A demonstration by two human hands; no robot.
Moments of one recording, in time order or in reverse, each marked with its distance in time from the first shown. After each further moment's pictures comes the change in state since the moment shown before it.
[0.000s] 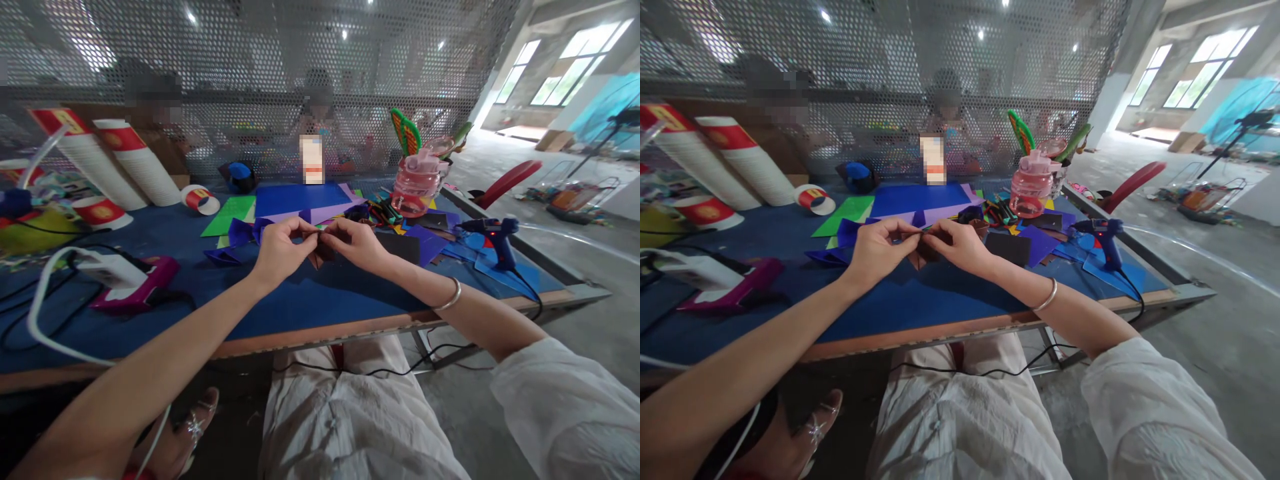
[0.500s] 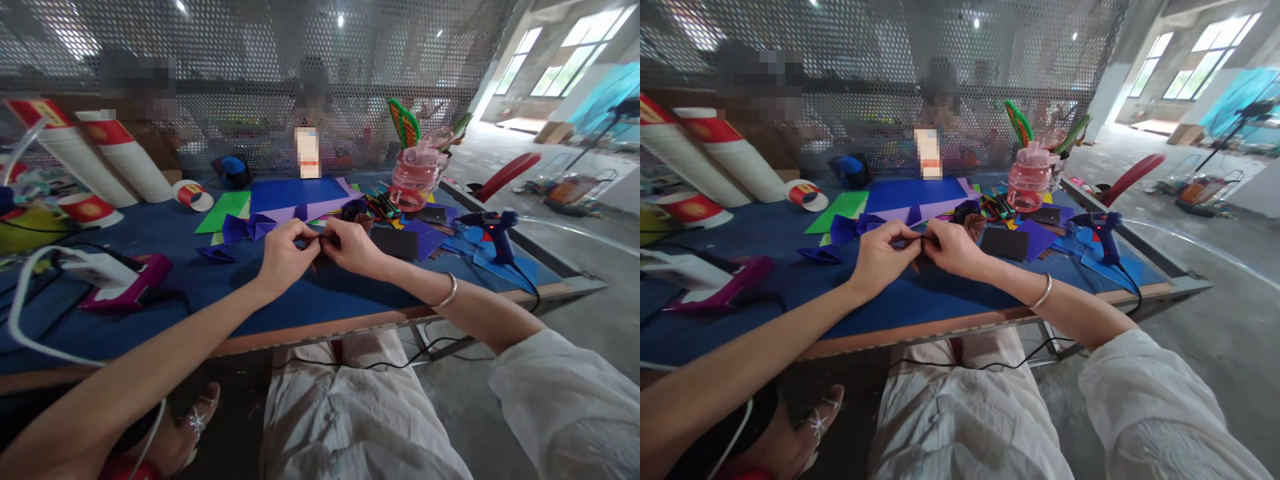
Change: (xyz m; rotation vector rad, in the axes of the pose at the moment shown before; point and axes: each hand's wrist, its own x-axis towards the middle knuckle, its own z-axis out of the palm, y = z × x) left_hand -0.015 -0.001 0.010 0.147 0.002 0.073; right_hand -0.004 -0.003 0.004 -0.214 -0.035 -0.138
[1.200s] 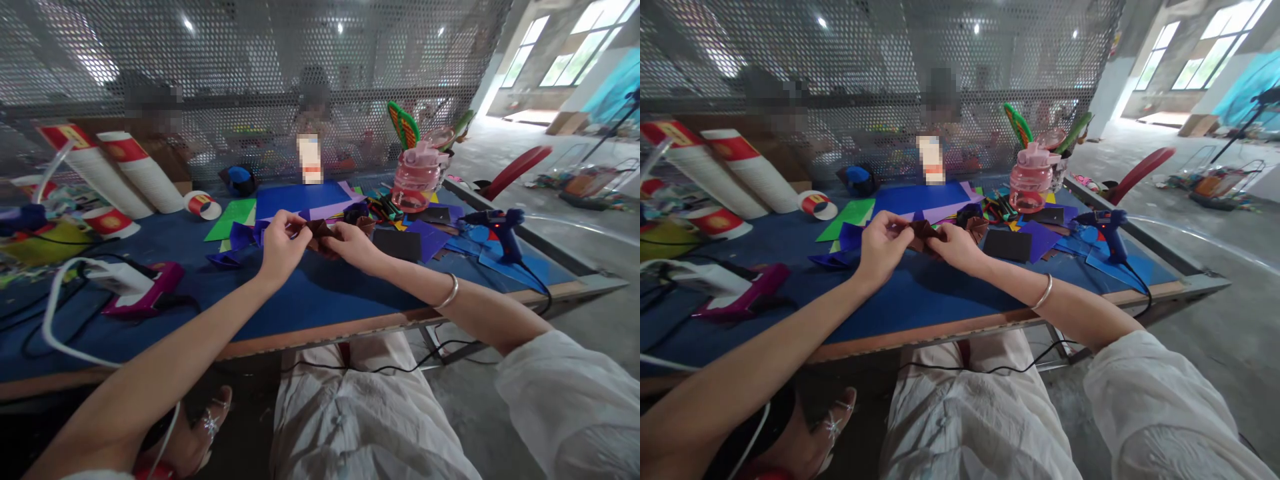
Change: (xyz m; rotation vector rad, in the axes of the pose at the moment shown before) left_hand 0.022 -0.016 0.001 -0.149 0.135 -0.183; right_hand 0.010 0.004 0.016 0.471 -0.039 0.569
